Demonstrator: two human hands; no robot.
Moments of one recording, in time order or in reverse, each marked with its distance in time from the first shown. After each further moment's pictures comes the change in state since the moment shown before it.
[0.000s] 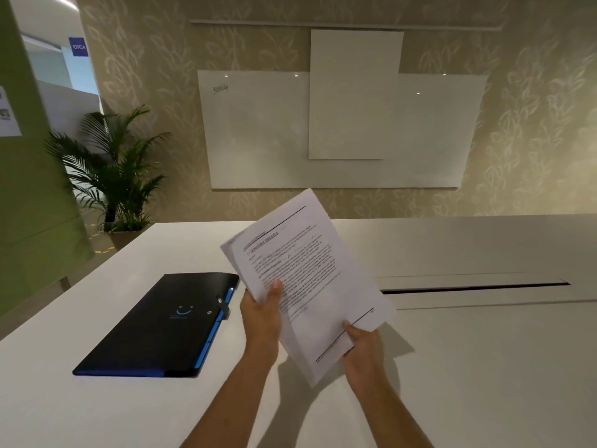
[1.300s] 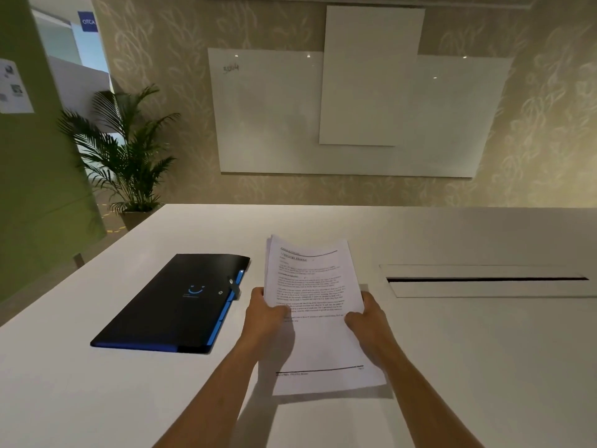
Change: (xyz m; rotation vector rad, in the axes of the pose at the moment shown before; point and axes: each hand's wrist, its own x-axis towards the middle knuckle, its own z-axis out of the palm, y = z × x) left_hand 0.019 -0.034 -0.048 0.464 -0.177 -0.196; right_hand 0.006 -0.021 0.003 -0.995 -0.239 -0.089
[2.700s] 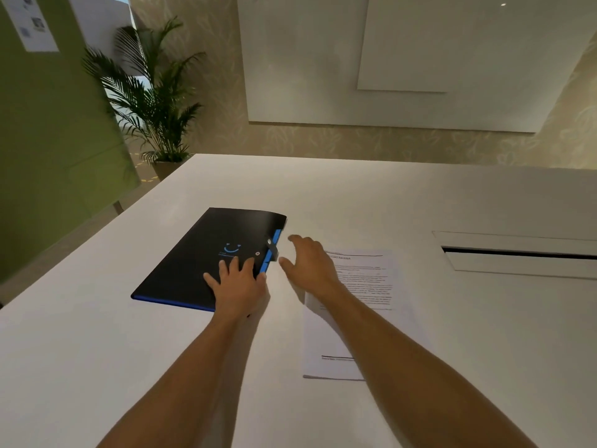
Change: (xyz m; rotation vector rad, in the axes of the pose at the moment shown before) left_hand 0.043 -0.052 -0.102 1.168 0.196 -0.044; right_hand 0.054 -0.054 0.184 -0.672 -0.169 -0.397
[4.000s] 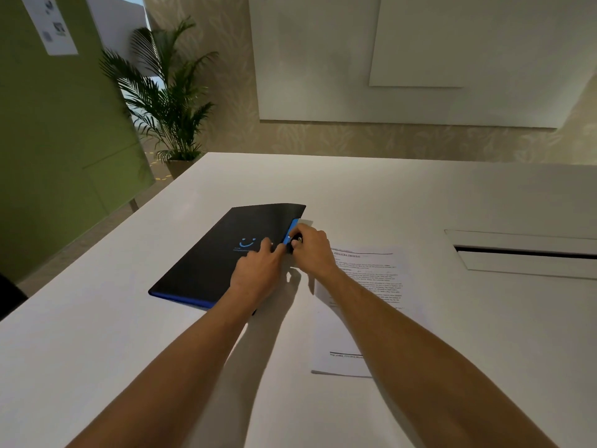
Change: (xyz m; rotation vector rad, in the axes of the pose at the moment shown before) left_hand 0.001 0.021 -0.034 0.285 0.020 0.342; right_hand 0.034 -0.007 0.009 0.257 0.078 0.054
